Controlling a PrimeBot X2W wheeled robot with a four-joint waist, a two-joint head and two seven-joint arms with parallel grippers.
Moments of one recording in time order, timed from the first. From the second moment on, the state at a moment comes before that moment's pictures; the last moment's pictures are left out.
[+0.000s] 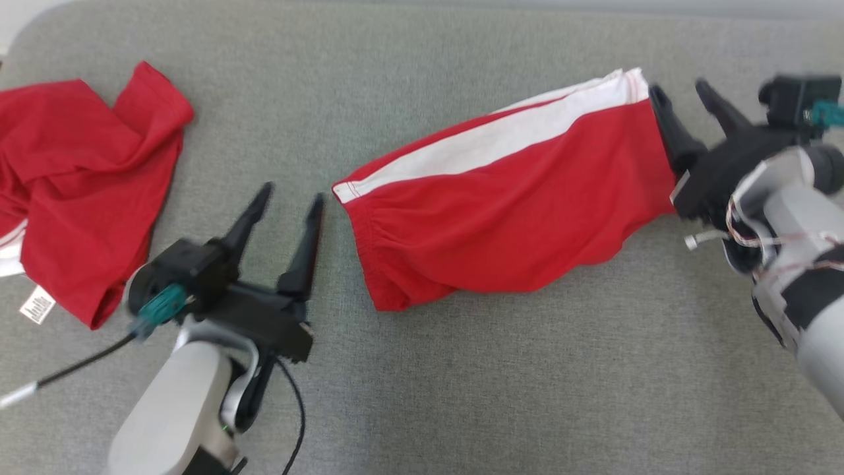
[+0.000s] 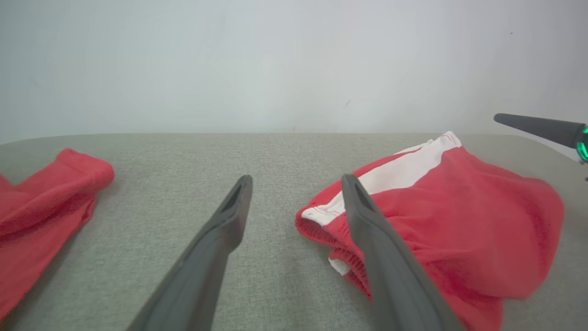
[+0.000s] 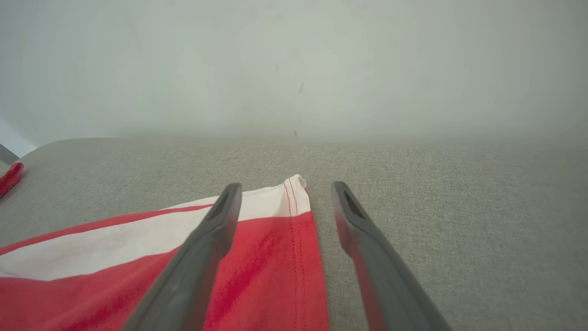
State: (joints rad) left arm -0.61 0.24 -0.44 0.45 -0.53 -0.13 -0.26; right arm -1.04 -0.53 0.75 0.89 0.94 0.13 -0.14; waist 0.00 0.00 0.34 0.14
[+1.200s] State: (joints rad) left arm -0.20 0.06 -0.07 0.18 -0.18 -0.12 -0.26; right arm -0.86 -0.51 0.83 1.04 1.11 0.13 -0.15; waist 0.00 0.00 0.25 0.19
